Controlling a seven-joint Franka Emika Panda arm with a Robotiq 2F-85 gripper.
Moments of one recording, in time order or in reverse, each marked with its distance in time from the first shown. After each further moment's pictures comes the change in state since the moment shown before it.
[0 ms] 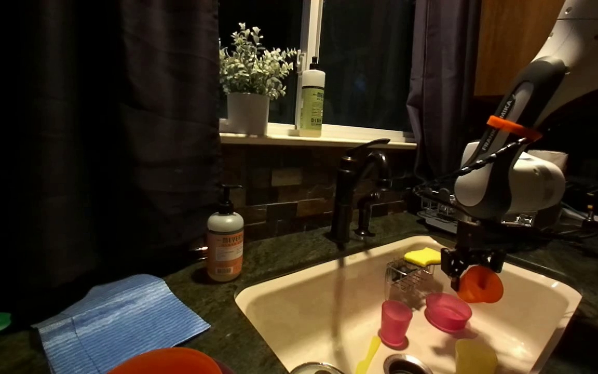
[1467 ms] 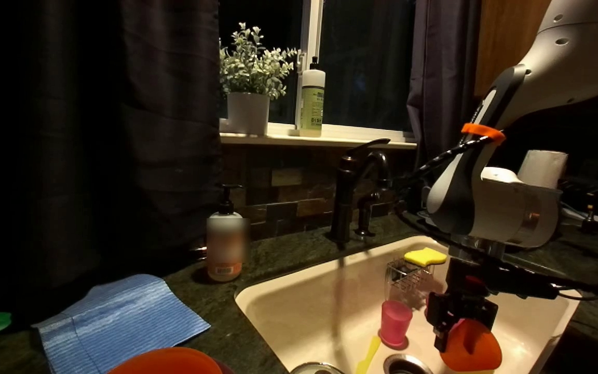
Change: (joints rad) arm -0.697 0.005 1.012 -0.009 0.664 0.012 -0.528
